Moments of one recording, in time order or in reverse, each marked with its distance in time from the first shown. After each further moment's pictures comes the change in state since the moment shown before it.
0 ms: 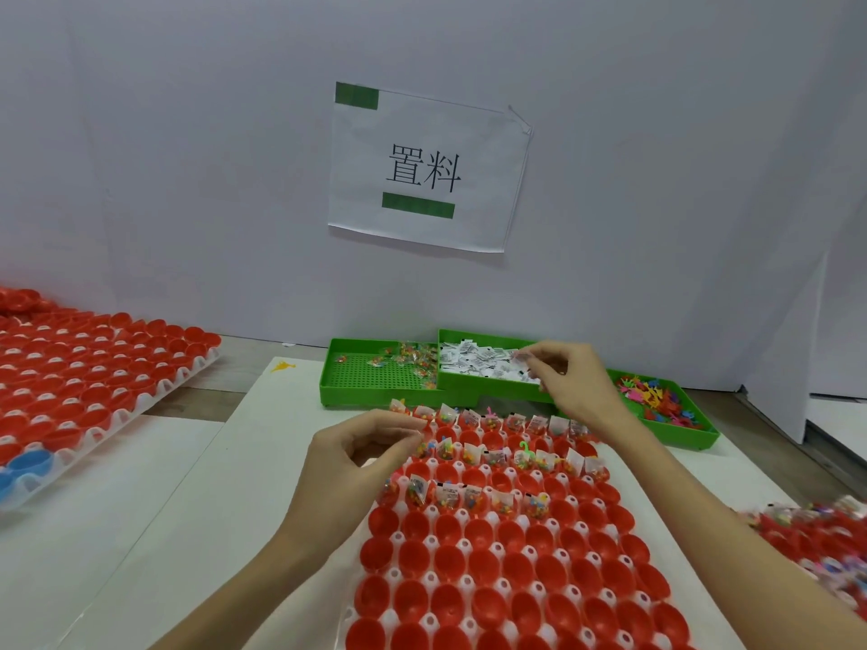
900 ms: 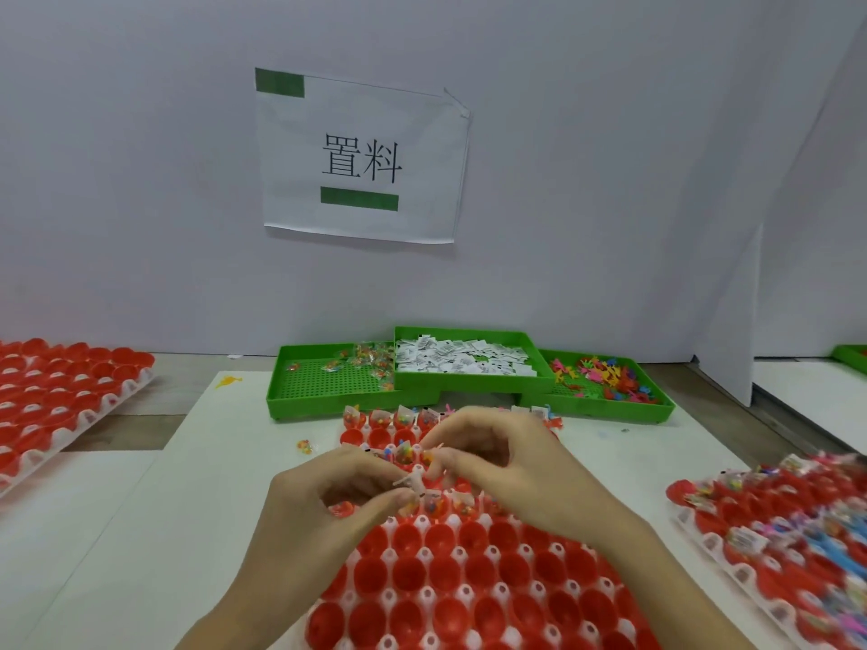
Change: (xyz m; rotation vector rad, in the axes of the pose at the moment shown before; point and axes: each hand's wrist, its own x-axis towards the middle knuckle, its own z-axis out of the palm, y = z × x) left_hand -0.014 0.004 0.013 0.138 -0.128 0.138; right_hand -0.102 -0.051 0.003 0.313 -0.354 -0.146
